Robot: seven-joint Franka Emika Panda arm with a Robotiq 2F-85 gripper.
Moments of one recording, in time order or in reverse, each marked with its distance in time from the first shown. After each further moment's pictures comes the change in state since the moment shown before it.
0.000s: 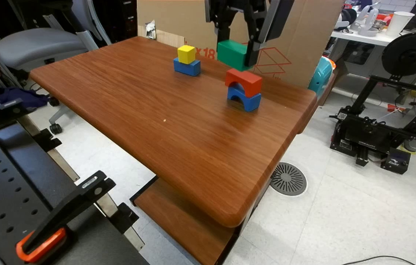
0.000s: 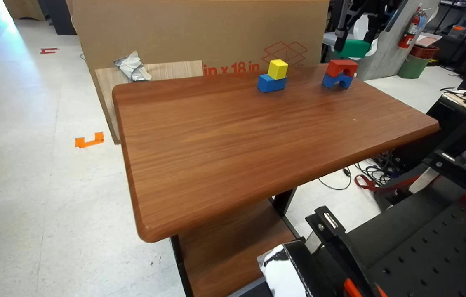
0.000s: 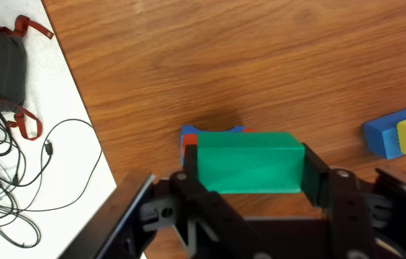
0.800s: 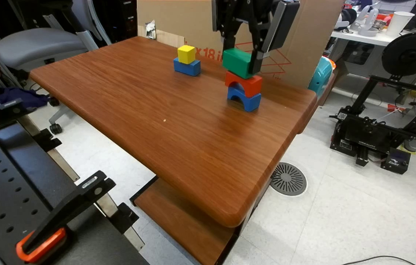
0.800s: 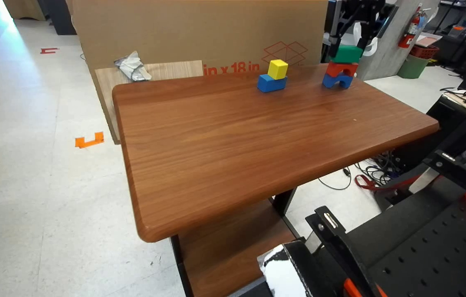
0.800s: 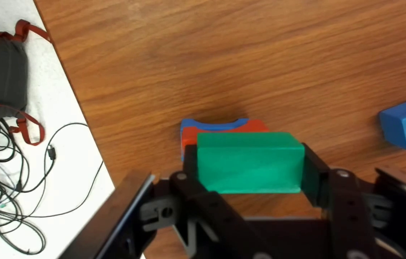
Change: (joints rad) arm 0.004 0.070 -0.005 0.074 -0.002 -0.017 0.033
